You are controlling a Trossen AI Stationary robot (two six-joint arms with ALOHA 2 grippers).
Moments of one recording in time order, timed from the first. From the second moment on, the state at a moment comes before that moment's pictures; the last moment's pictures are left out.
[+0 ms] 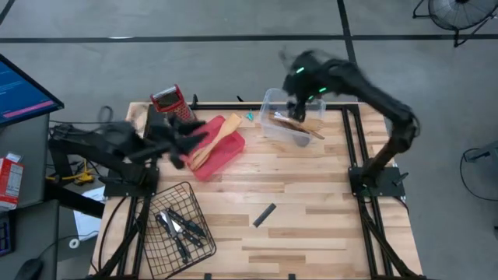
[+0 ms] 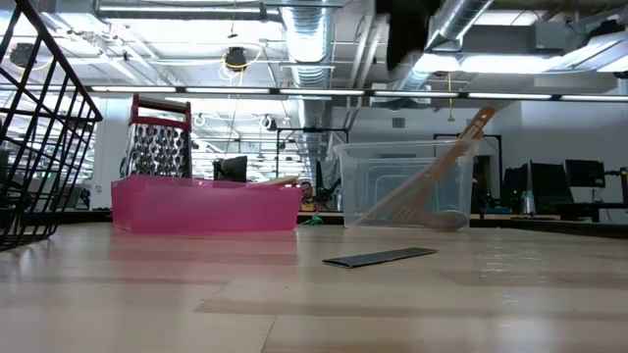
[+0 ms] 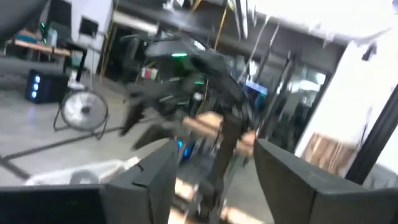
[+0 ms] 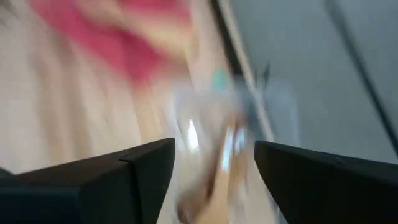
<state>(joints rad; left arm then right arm) -0.25 0.90 1.01 0.09 -0.60 -0.27 -0.52 1.64 1.93 -1.26 0.01 -0.30</state>
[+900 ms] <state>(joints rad) -0.25 0.29 0.66 0.01 -0.70 -0.13 -0.53 0.65 1.14 -0.42 -0.37 -0.04</state>
